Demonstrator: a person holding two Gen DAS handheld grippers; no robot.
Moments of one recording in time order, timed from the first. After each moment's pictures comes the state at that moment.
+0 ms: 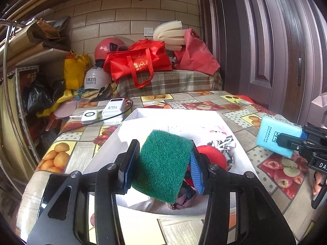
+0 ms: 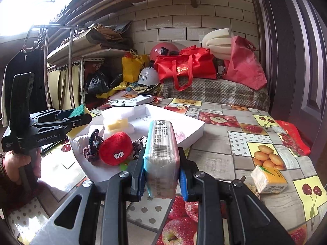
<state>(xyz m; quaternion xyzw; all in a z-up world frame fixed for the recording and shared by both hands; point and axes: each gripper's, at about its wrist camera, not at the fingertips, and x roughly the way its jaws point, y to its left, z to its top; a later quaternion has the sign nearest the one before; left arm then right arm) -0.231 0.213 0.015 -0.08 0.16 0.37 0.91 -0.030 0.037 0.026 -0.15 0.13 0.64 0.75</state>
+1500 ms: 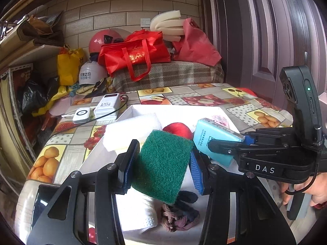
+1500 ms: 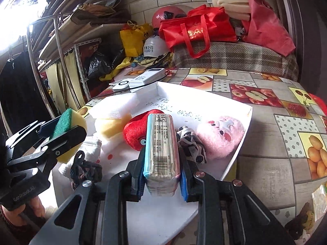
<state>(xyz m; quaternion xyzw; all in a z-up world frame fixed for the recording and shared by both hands) -0.184 0.234 0.012 -0.08 0.20 0.36 0.91 -0.021 0.164 0.002 -0.16 0.27 0.64 0.70</state>
